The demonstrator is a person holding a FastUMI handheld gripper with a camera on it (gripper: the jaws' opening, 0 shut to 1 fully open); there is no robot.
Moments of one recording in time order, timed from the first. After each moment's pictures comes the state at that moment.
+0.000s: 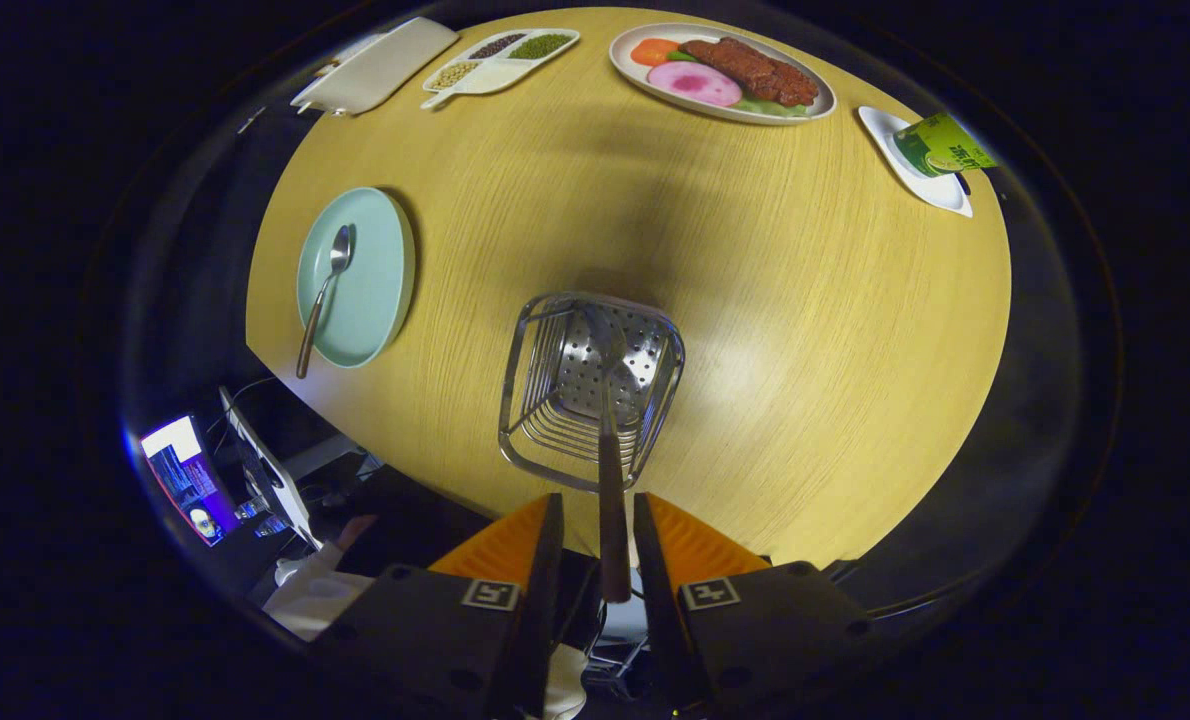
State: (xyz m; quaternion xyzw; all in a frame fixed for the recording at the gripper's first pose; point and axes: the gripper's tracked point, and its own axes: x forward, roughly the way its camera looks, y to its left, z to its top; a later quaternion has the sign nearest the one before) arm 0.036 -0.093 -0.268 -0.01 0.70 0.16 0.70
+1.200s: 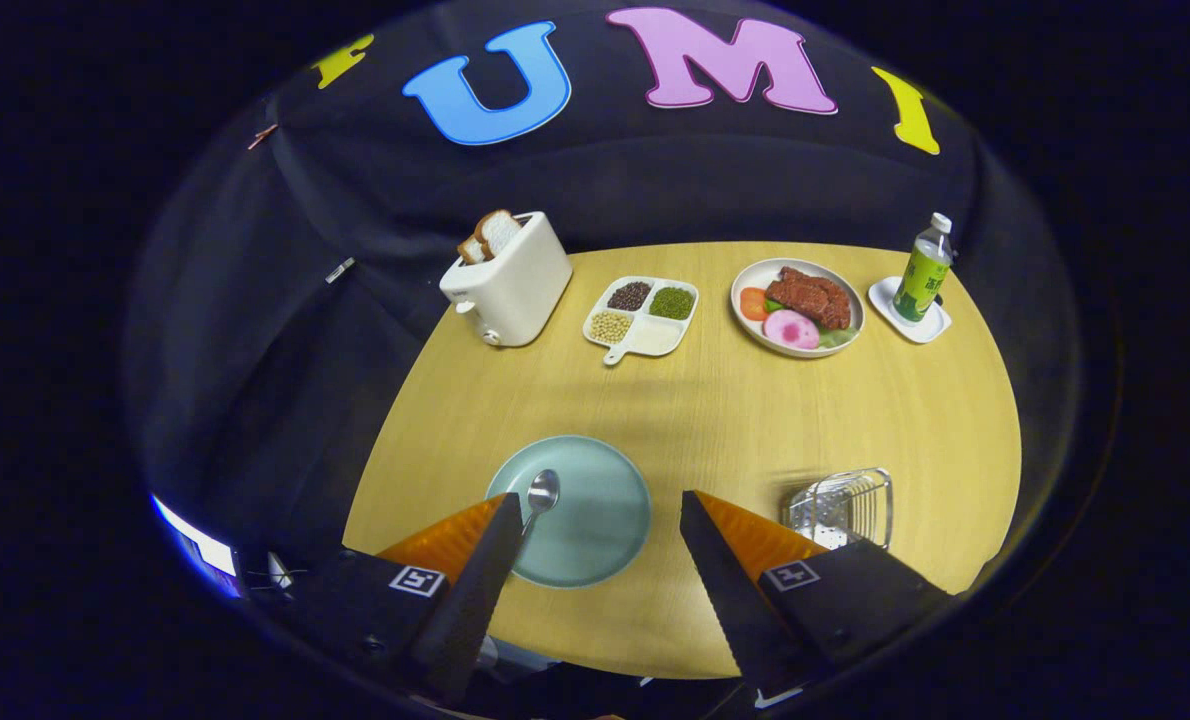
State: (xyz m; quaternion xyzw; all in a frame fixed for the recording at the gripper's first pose) arm 0.077 0.121 -0.164 0.14 0.36 0.14 0.91
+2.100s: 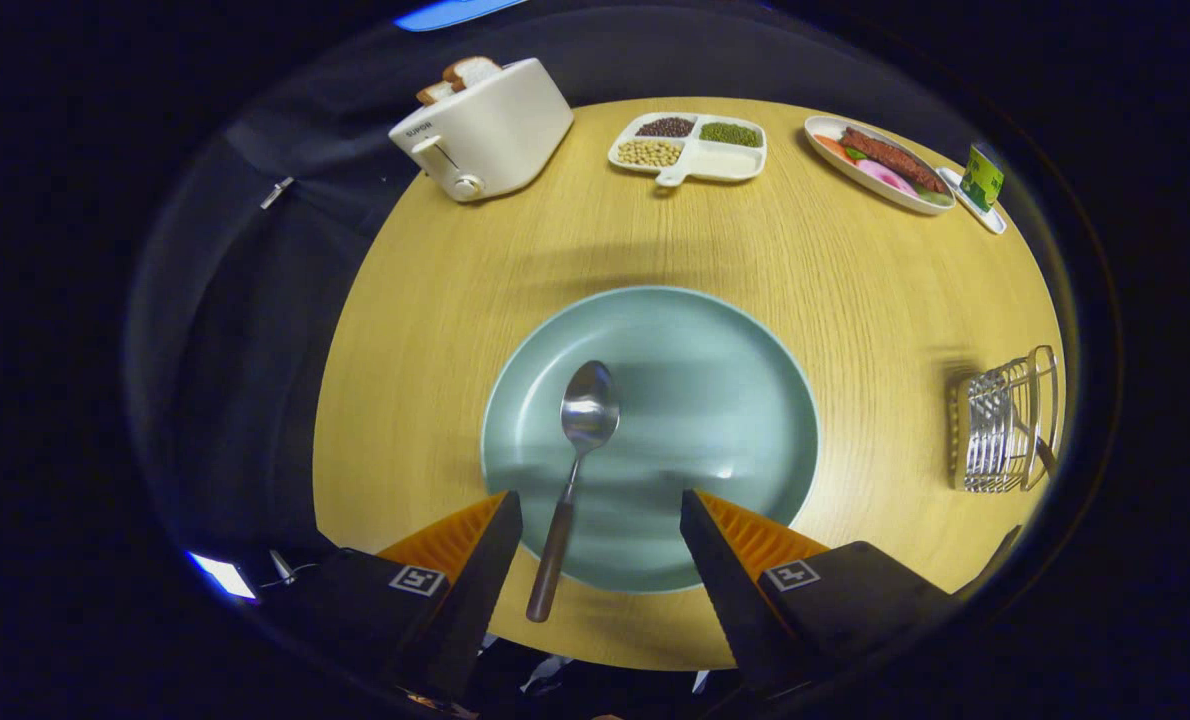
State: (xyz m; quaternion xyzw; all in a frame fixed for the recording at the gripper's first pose) arm 0.085 0.232 -0.320 0.13 0.52 0.10 0.84
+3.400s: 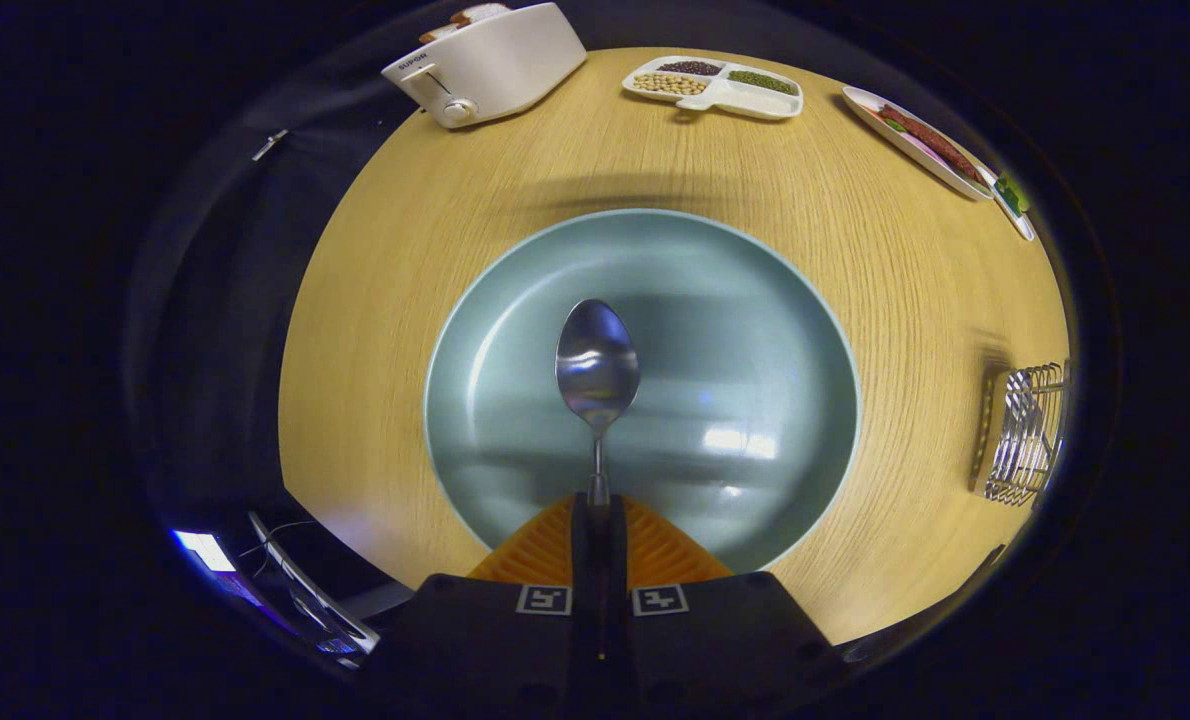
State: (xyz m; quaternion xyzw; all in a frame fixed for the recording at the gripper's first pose) arm 0.067 0.229 -0.346 0.10 0.56 0.13 0.81
